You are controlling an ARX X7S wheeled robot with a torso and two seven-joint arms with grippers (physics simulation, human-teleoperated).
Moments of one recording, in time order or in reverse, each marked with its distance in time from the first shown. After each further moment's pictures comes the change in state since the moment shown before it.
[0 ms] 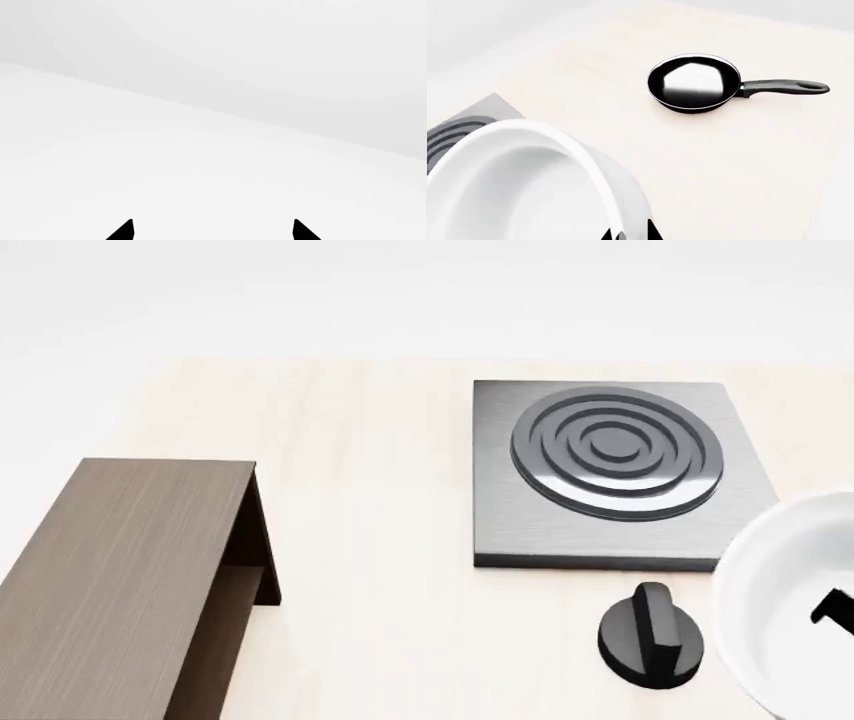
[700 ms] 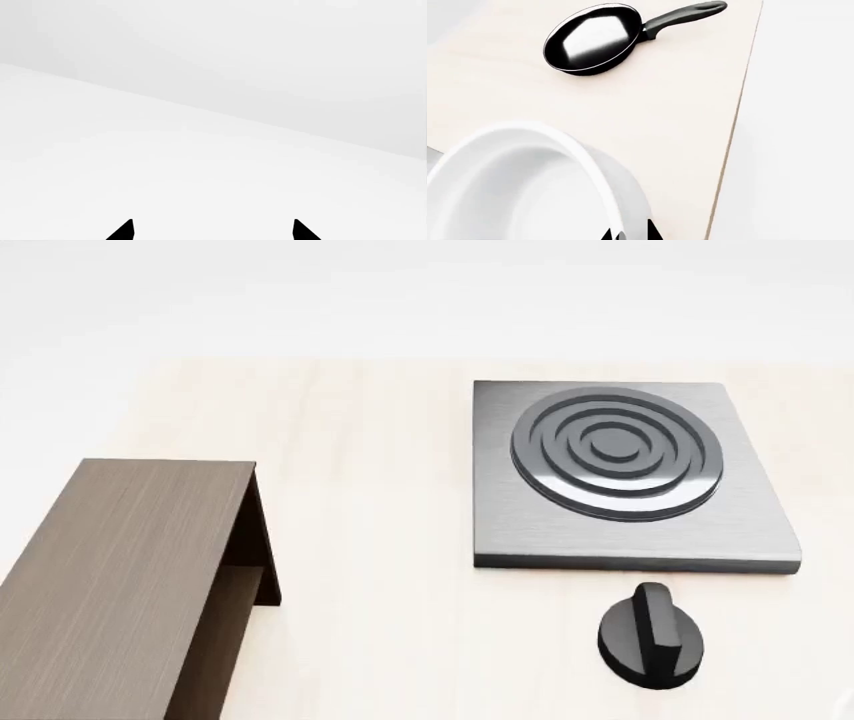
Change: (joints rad) left arm 0.002 0.002 -0.002 0.003 0.006 -0.002 -0.001; right arm -0.331 0.164 -0.146 -0.062 -0.077 -0.537 -0.072
